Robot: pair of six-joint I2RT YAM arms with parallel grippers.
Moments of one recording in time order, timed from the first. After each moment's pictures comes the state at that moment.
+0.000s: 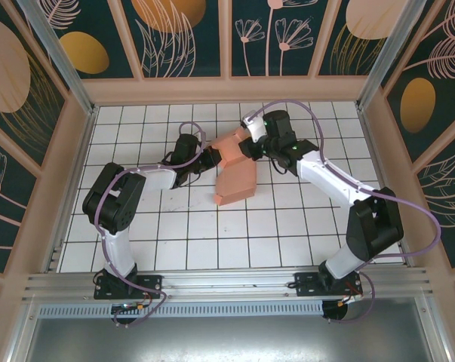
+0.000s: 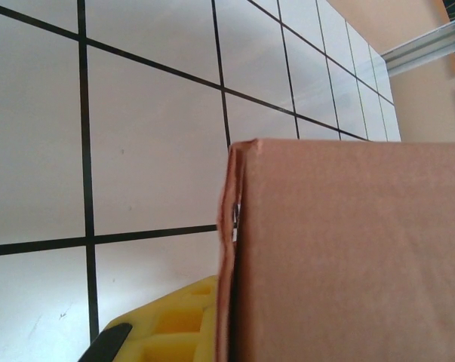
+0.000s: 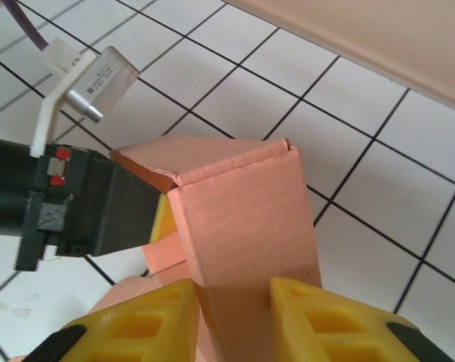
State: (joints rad) left arm -0.47 1.91 1.03 0.33 0.31 -0.83; right arm 0.54 1.57 1.23 -0.28 -0.15 -0.13
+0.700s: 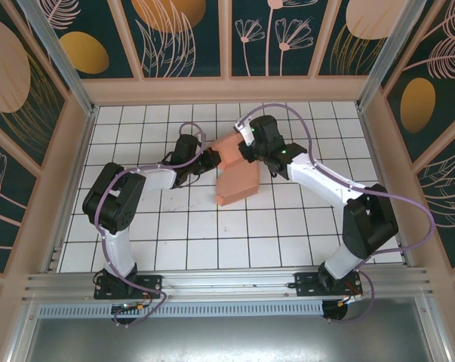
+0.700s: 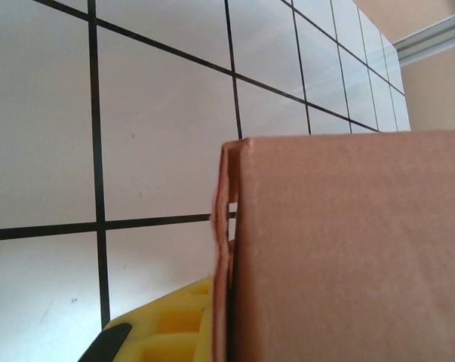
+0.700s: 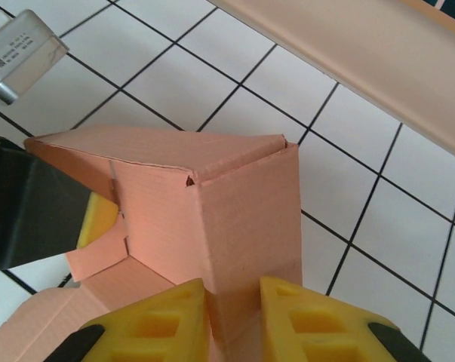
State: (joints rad) left arm -0.47 1.92 1.03 0.30 0.32 -0.82; right arm 0.63 1.61 1.24 -0.27 0.14 -0.18
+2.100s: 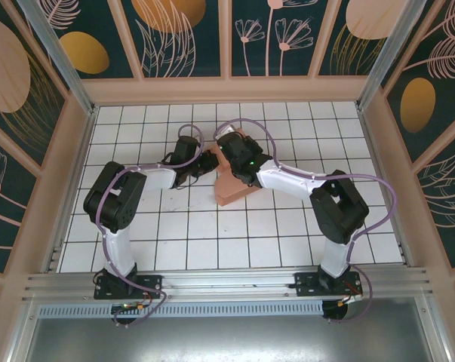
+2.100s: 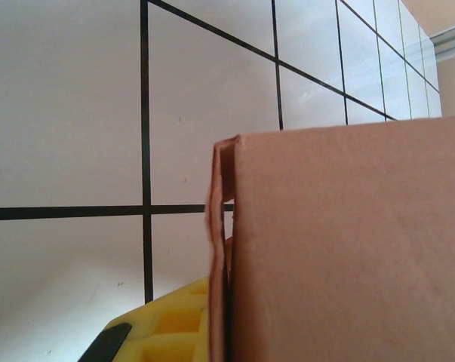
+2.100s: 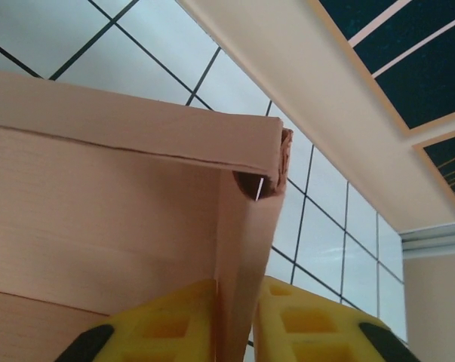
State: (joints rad) left arm -0.46 1.93 1.03 0.25 0.31 -0.82; right arm 0.79 1.82 1.28 -0.16 0.75 -0.33
